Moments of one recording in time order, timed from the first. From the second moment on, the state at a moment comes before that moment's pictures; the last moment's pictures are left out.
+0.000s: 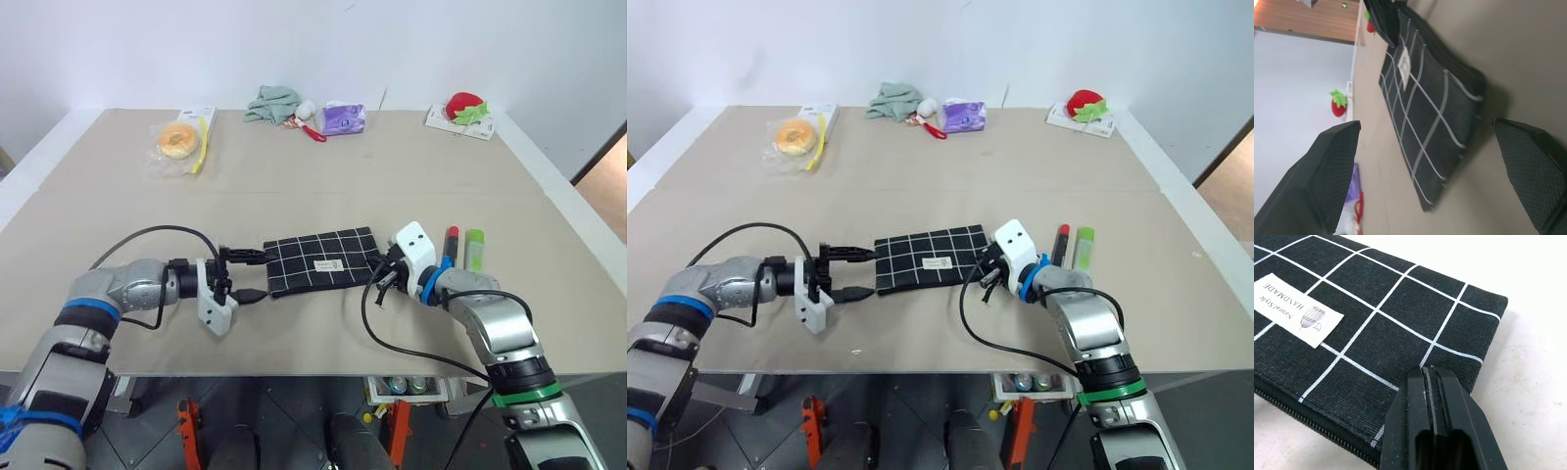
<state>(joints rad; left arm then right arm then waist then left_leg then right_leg) -0.81 0.66 -0.32 0.90 0.91 -1.36 -0.09 -0.44 -0.51 0.10 -0.04 0.18 0.65 0.58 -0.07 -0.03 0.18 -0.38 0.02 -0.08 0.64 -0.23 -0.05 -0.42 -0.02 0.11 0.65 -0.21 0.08</state>
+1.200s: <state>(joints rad) -0.97 0.57 -0.59 1.09 0.77 -1.33 -0.04 -0.35 -0.48 -0.06 -0.21 0.30 0.72 0.56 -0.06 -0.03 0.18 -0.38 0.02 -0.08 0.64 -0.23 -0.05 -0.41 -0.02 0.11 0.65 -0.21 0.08</state>
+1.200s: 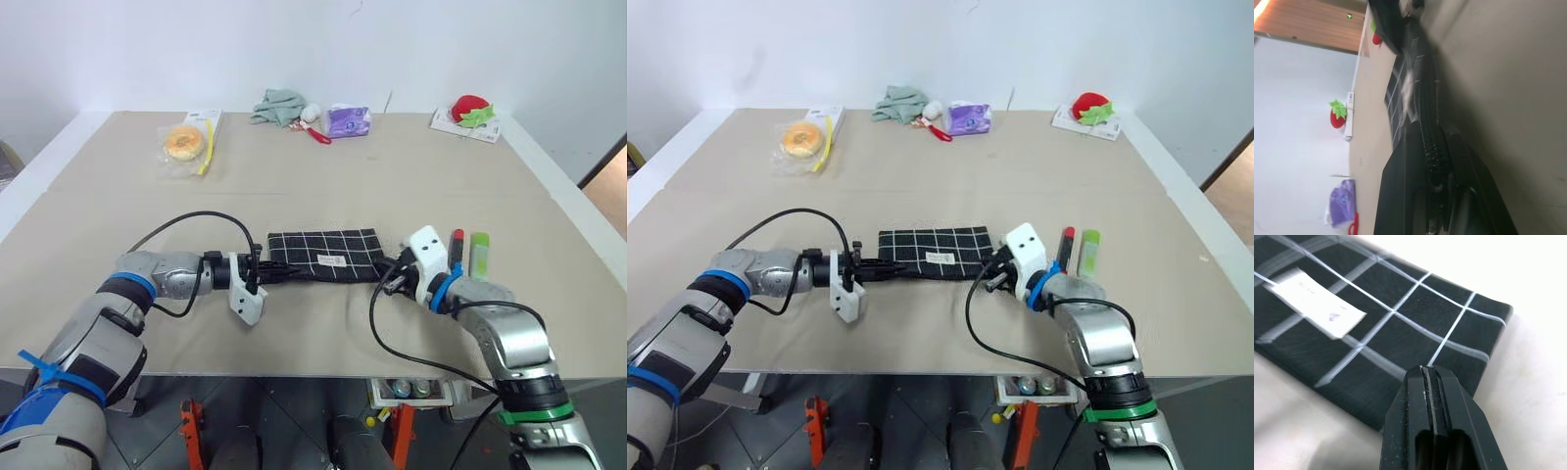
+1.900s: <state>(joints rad) -0.76 0.54 -0.47 0.77 0.39 -1.04 -0.52 -0.29 -0.49 -0.17 -0.37 0.46 1.08 0.39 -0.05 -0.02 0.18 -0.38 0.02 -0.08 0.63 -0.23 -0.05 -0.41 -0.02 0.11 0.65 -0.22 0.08</state>
